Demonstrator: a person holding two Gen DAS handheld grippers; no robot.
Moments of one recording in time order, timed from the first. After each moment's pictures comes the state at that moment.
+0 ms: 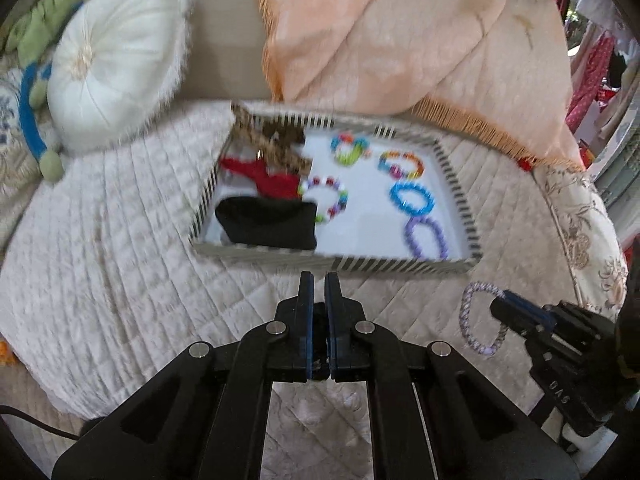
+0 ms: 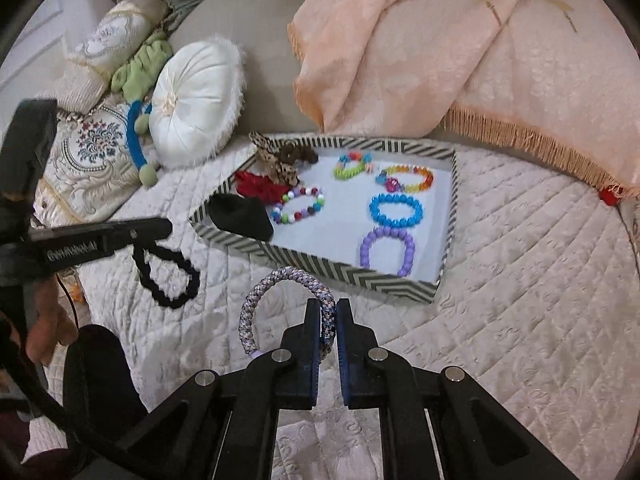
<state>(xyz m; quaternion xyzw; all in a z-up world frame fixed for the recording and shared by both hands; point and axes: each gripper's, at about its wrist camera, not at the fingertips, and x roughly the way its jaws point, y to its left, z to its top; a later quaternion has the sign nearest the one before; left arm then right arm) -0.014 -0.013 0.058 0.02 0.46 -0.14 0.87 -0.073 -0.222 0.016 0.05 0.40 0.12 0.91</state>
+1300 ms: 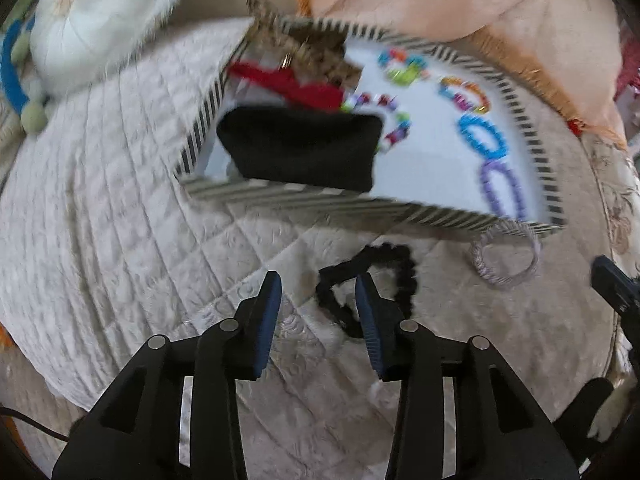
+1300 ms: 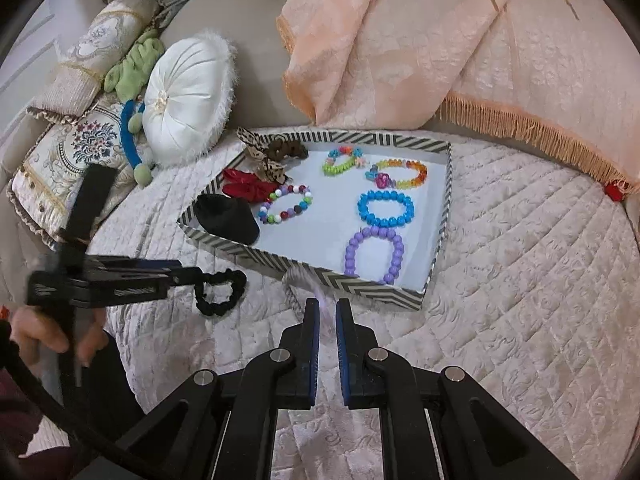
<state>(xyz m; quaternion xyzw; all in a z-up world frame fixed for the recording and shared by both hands) 0.032 -0.002 -0.044 0.03 0.57 -0.10 0.81 -0.050 -0.242 -0.002 0.06 0.43 0.13 0.89</state>
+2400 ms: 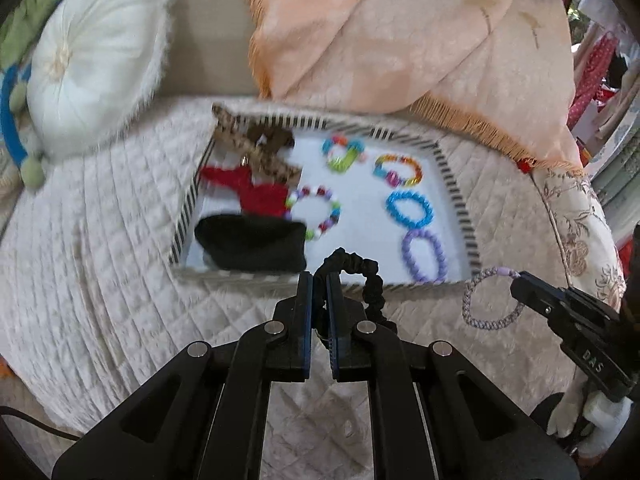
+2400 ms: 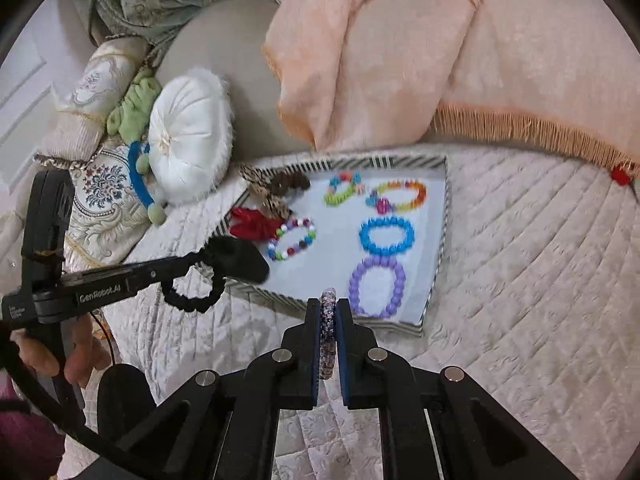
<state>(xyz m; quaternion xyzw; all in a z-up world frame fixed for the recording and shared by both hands) 0.028 -0.025 0.051 0.01 0.48 -0.16 0.86 -0.042 -0.263 0.028 0.13 0.39 0.14 0.90</state>
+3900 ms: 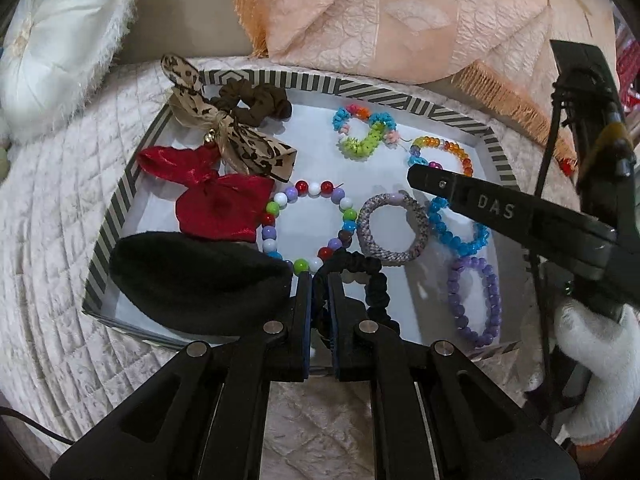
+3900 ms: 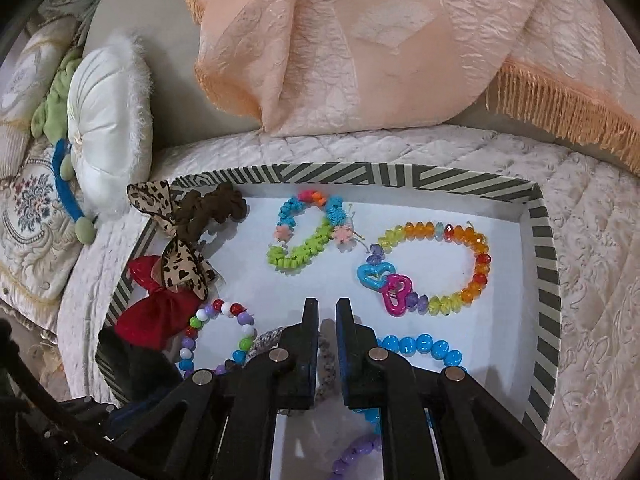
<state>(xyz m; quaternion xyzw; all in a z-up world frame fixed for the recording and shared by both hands) 0.099 -0.064 -0.037 0.01 0.53 -0.13 0.84 0.150 -0.235 -0.049 0.13 0.47 0.11 0.87</state>
